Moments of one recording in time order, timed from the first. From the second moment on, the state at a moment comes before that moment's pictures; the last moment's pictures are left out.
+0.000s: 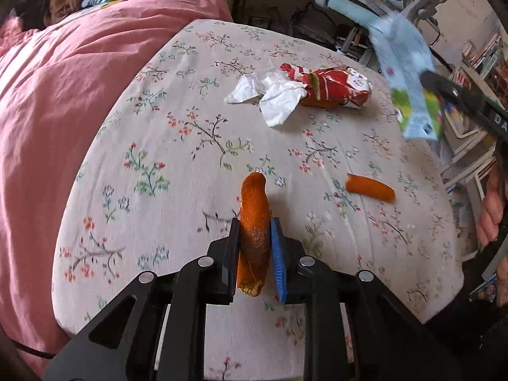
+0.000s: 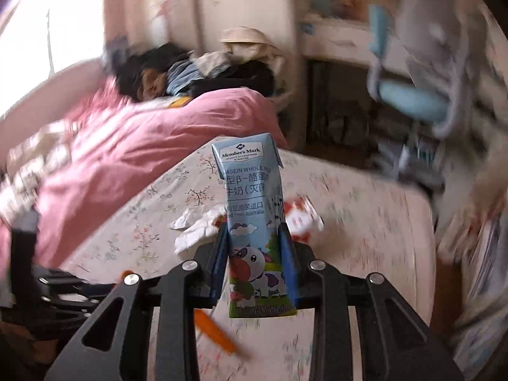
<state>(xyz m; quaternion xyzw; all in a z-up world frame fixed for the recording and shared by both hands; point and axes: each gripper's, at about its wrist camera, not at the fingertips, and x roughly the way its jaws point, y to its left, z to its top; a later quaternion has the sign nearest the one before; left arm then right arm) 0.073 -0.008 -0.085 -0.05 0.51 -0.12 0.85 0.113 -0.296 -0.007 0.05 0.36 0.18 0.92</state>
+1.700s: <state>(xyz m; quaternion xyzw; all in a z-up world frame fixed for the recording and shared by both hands) 0.030 0.036 -0.060 -0.12 0.47 -0.12 0.86 0.048 -0.298 -0.038 0.10 0.40 0.09 0.91</state>
